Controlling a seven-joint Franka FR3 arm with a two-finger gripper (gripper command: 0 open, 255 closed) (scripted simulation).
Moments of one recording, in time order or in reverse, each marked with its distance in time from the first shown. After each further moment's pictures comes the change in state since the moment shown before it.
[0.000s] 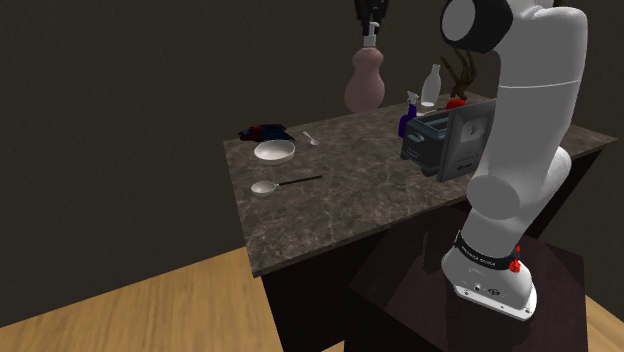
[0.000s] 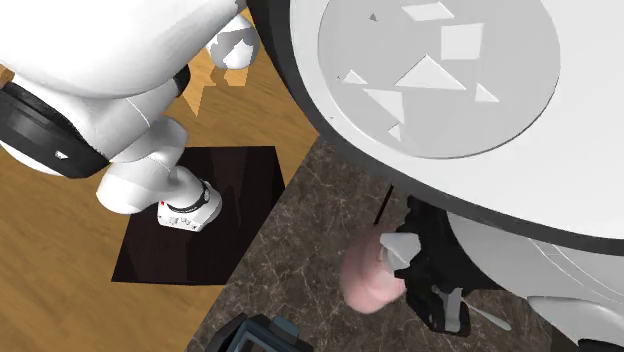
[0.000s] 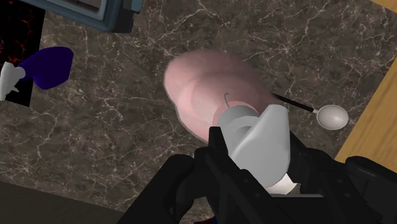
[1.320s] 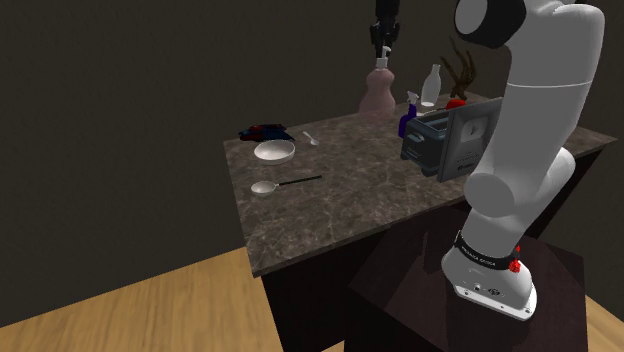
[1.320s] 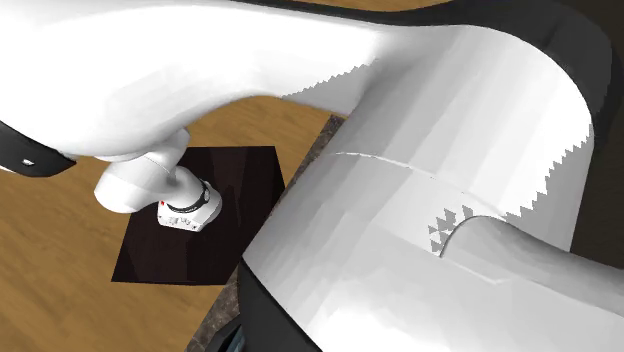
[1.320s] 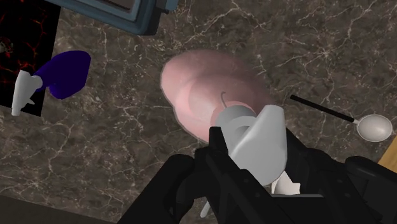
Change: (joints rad) arm -0.072 -0.065 -0.039 -0.312 -0.012 0.245 -0.127
